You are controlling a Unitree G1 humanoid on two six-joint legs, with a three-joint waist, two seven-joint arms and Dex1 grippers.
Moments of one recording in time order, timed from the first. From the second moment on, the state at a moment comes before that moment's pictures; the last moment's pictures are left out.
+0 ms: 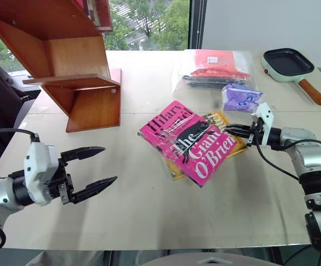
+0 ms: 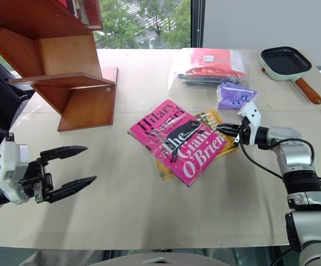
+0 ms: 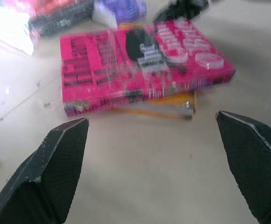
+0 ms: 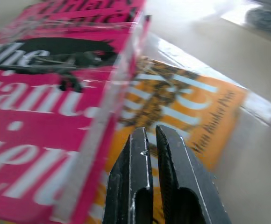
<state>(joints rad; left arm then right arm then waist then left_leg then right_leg) 0.33 0.87 0.62 -0.47 -0.81 0.33 -1.14 -0.54 -0.58 0.03 0.32 0.33 0.26 1.13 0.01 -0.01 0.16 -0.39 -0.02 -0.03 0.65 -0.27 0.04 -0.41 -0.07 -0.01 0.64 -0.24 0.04</state>
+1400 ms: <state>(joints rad) 0.39 0.73 0.61 -0.48 -0.99 0.74 -0.84 -0.27 -0.64 -0.08 0.00 0.50 0.31 1.23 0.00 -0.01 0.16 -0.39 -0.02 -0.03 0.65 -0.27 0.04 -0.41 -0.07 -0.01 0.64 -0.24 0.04</state>
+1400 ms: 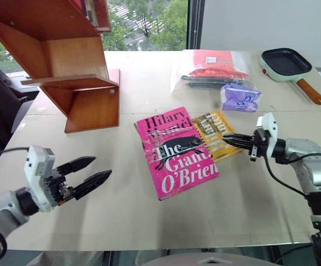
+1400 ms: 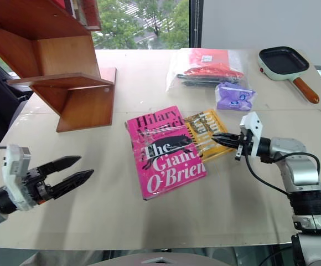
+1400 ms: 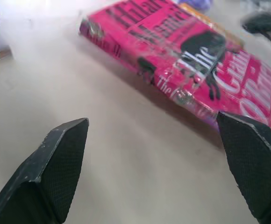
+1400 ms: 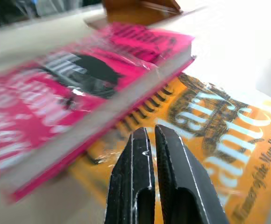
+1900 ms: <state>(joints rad) 0.03 0.42 0.38 -0.14 -1.39 1.10 -0.38 -0.10 -0.91 -0.35 -0.31 0.82 0.57 1.31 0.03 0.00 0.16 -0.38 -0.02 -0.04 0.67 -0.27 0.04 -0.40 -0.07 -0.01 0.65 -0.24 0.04</state>
